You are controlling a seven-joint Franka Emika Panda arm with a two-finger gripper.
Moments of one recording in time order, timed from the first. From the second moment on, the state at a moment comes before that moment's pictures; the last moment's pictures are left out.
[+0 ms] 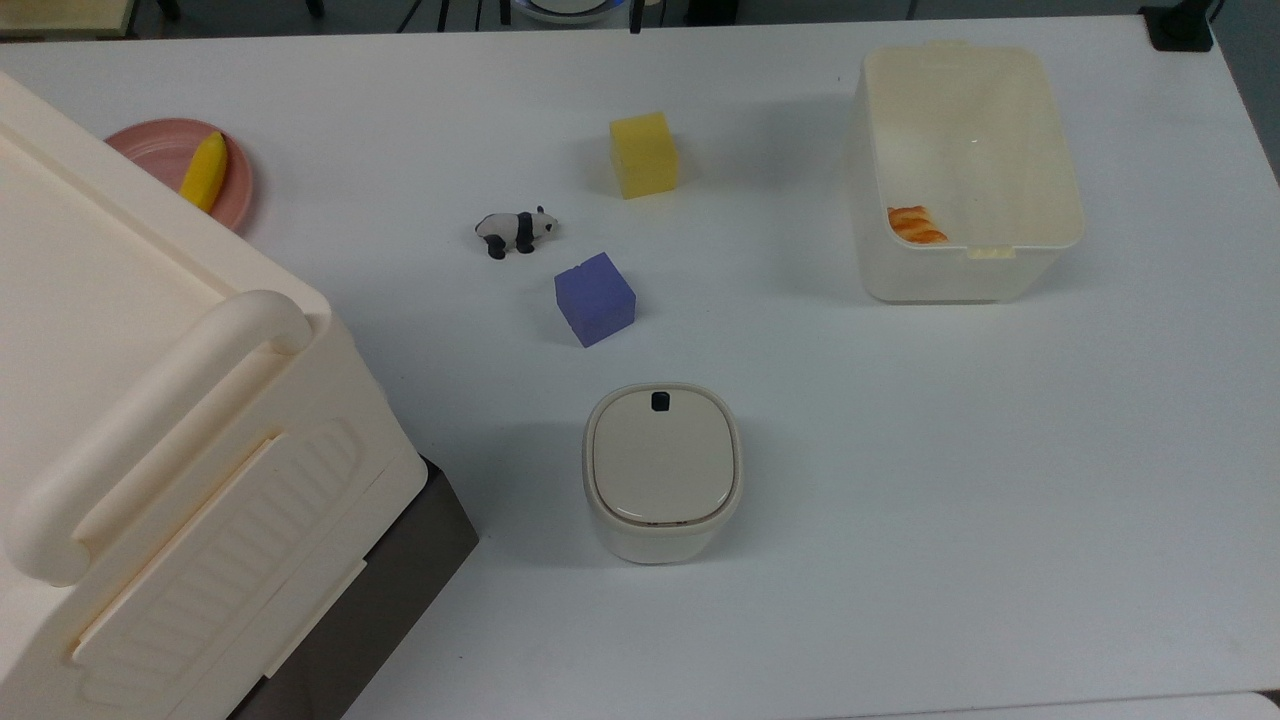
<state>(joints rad) 0.07 0.05 0.06 -1.48 -0.11 1.52 0.10</state>
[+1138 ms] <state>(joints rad) 0.07 0.07 0.06 -1.56 -0.28 1.55 0.10</state>
